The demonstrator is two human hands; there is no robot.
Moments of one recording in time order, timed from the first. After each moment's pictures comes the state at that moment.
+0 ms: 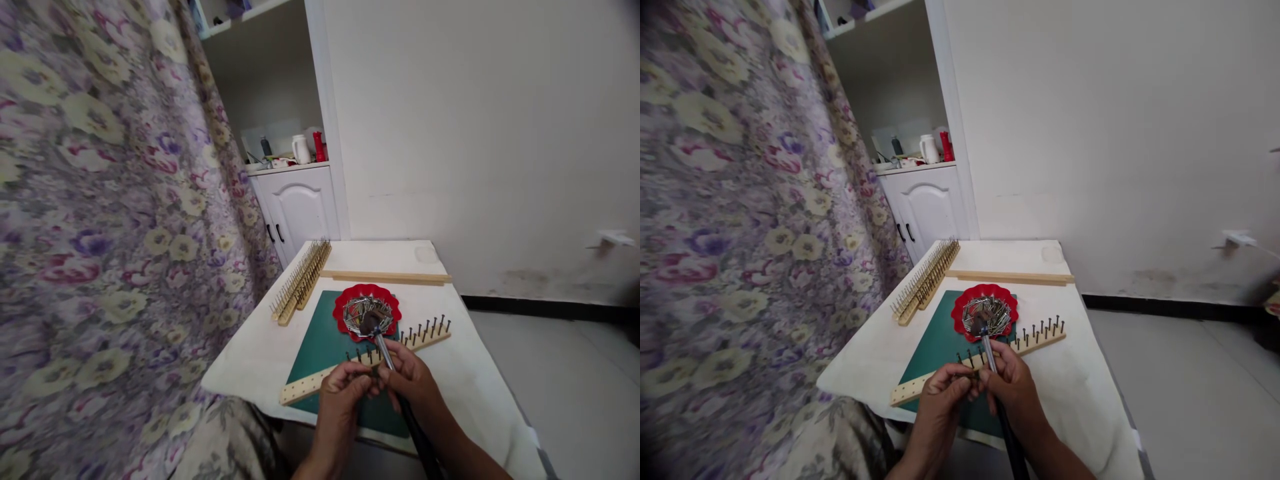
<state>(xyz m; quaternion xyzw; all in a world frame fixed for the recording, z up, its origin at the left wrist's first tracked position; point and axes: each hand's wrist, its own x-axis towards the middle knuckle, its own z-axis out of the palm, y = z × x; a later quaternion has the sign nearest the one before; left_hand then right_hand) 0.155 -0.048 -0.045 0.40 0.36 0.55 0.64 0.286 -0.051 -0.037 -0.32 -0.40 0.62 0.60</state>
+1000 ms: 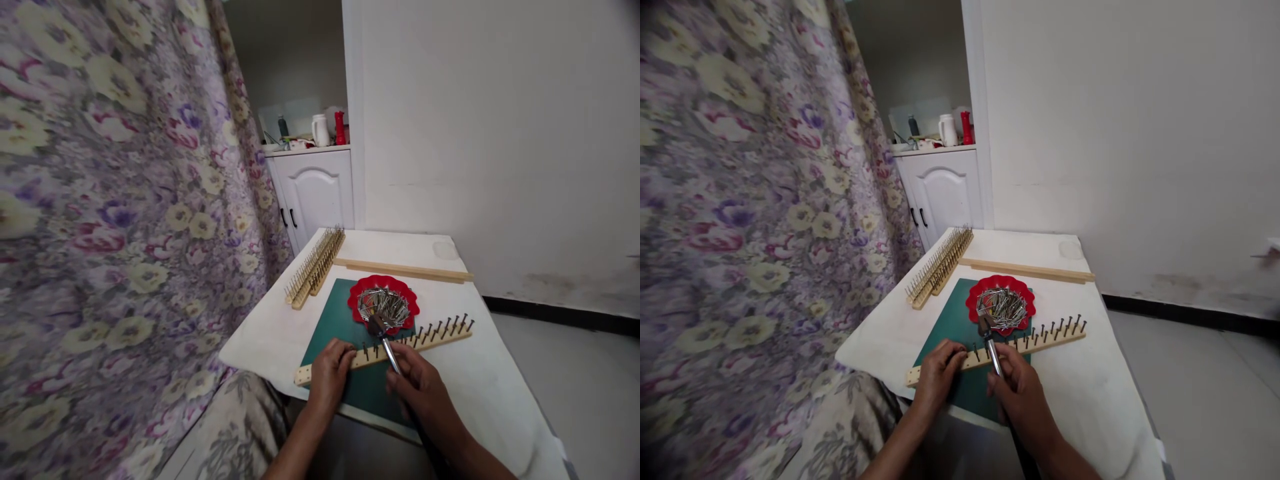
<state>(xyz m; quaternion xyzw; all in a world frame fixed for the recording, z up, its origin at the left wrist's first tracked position) 0.089 -0.012 -0.070 0.73 0.54 0.37 0.21 0.272 -0.062 -0.038 -0.43 -0.49 0.56 0.51</state>
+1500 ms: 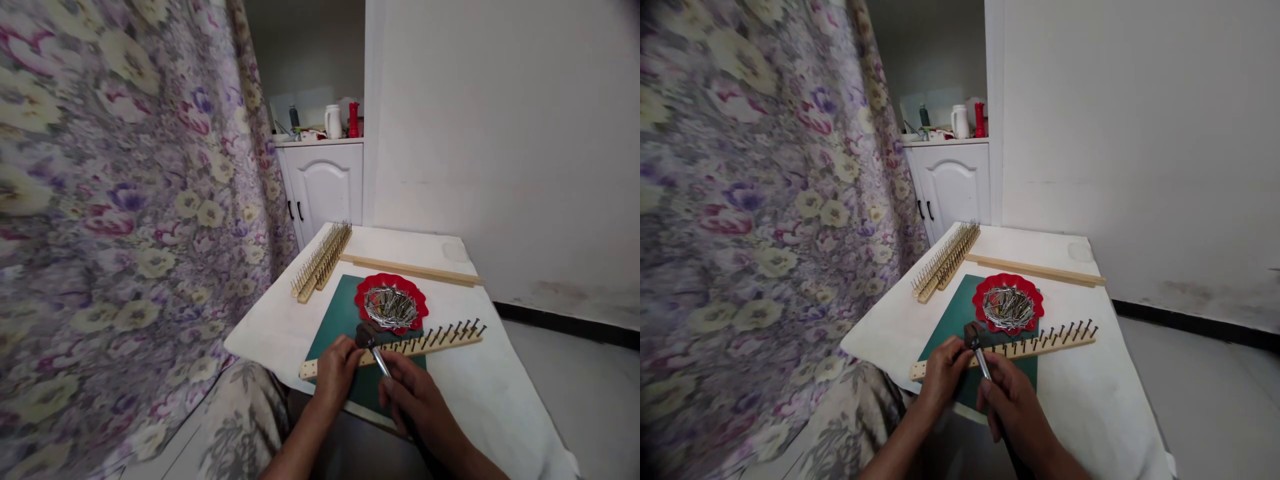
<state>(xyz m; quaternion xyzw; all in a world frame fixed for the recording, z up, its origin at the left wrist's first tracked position) 0.091 -0.011 -0.073 0.72 0.55 0.37 0.22 0.257 -0.066 -0.035 -0.37 -0.50 0.63 0.45</state>
